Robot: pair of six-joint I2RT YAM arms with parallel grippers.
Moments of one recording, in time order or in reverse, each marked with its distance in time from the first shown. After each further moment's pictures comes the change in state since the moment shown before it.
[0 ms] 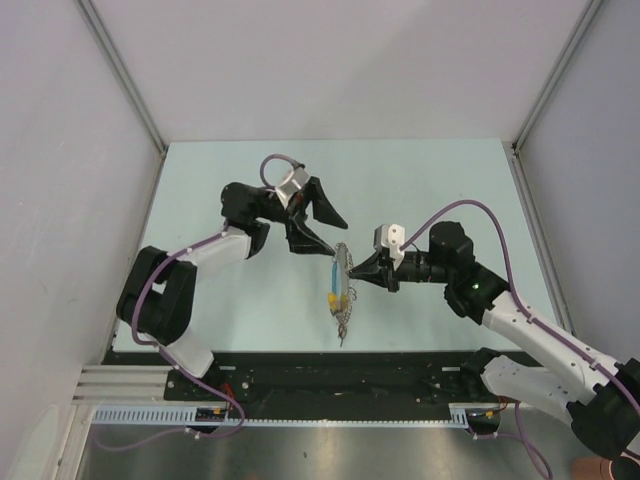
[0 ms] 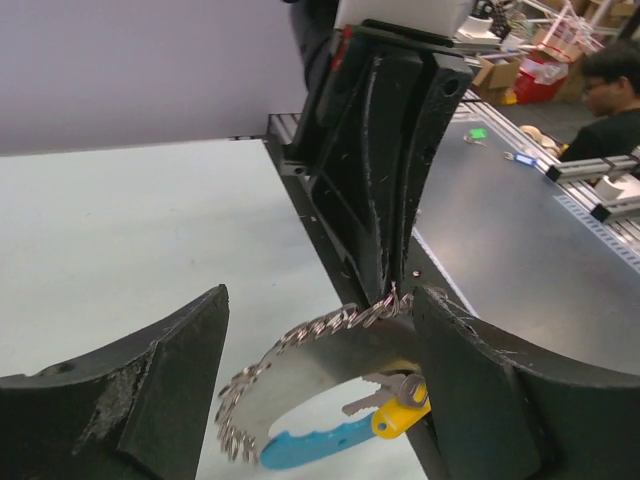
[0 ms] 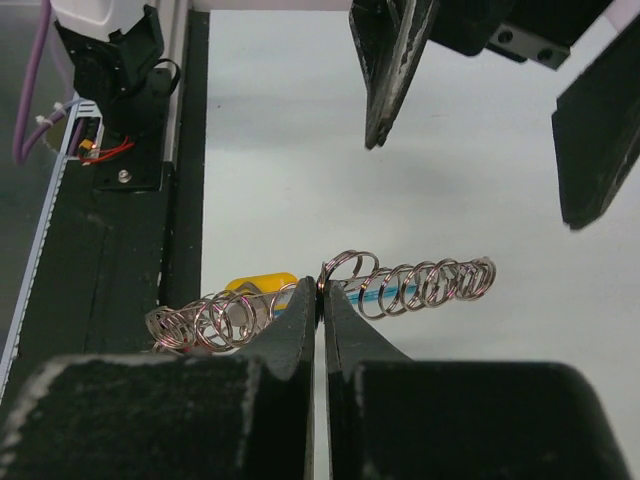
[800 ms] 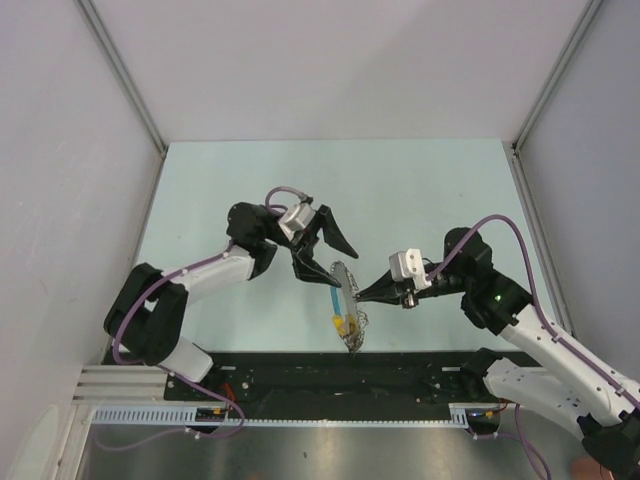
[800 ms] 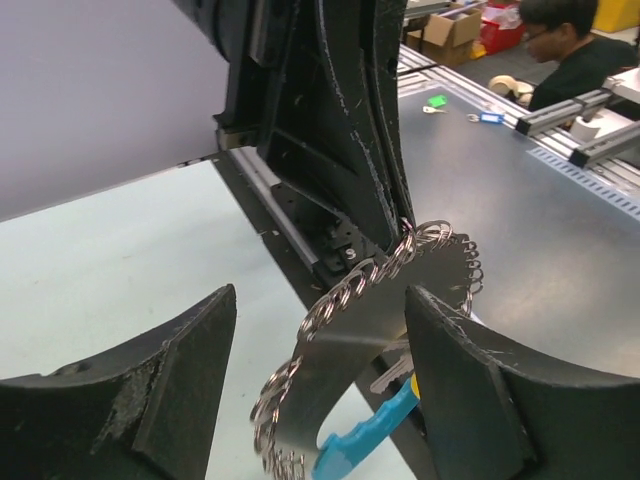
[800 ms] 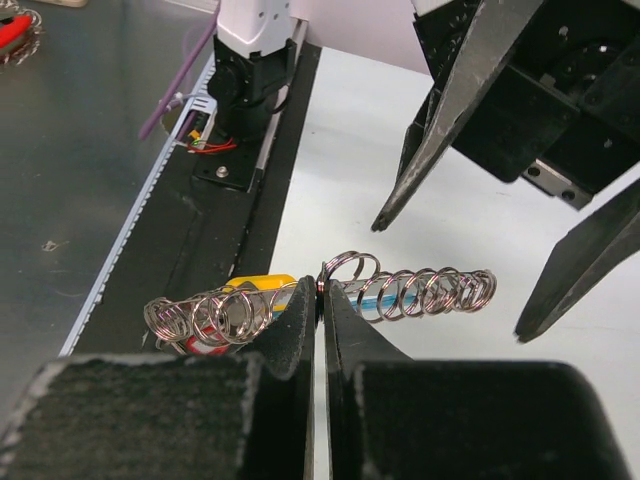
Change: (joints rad) left arm -0.146 -0.130 -0.120 -0.018 0.016 0.178; right arm 0.029 -0.135 0.056 -0.189 -0.220 -0.163
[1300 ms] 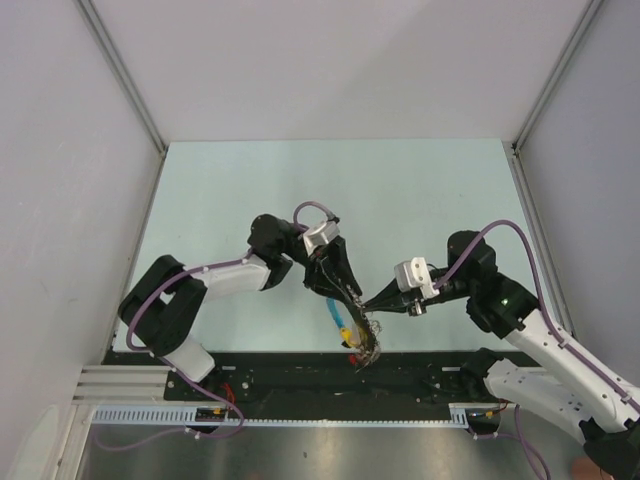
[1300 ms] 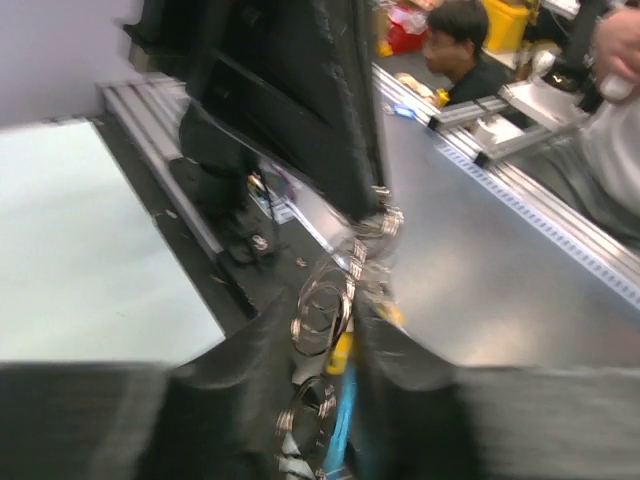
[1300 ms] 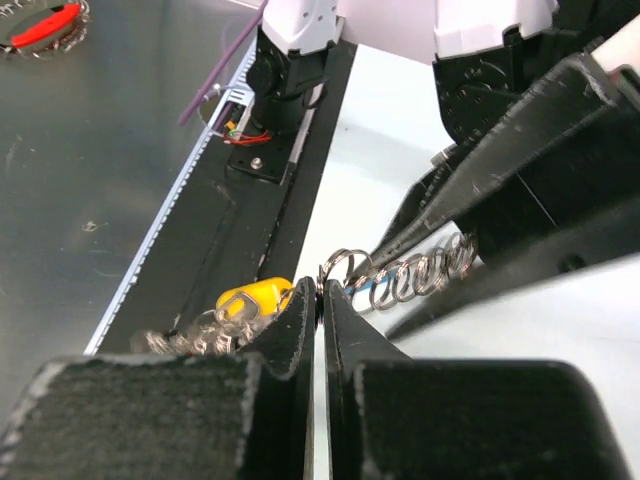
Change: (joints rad) left arm -0.132 0.087 -0.040 0.026 0.021 -0.109; right arm -0.002 -0.035 0.006 -0.097 -0.072 -0.051
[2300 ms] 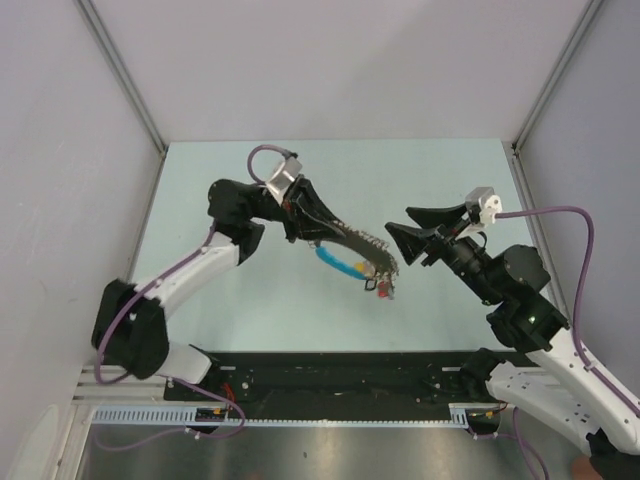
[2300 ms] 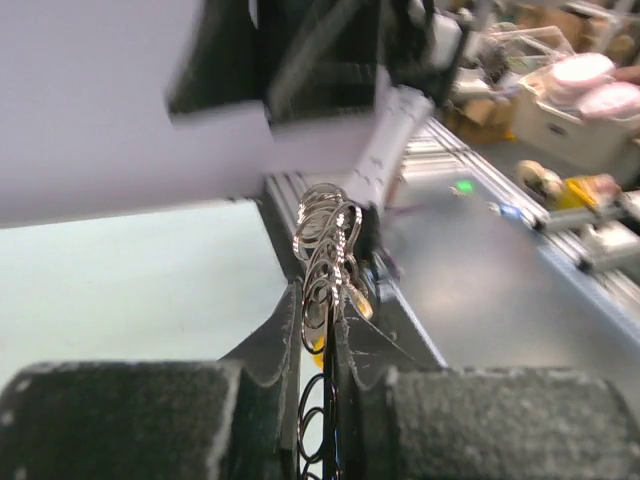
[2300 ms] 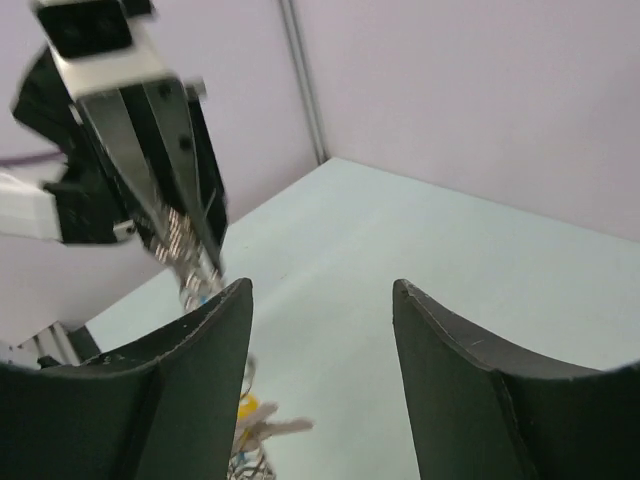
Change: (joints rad) left arm 0.190 -0.114 0.187 -0.052 -0.111 -0.173; right arm 0.023 -0.145 0.040 0.315 1.017 0.682
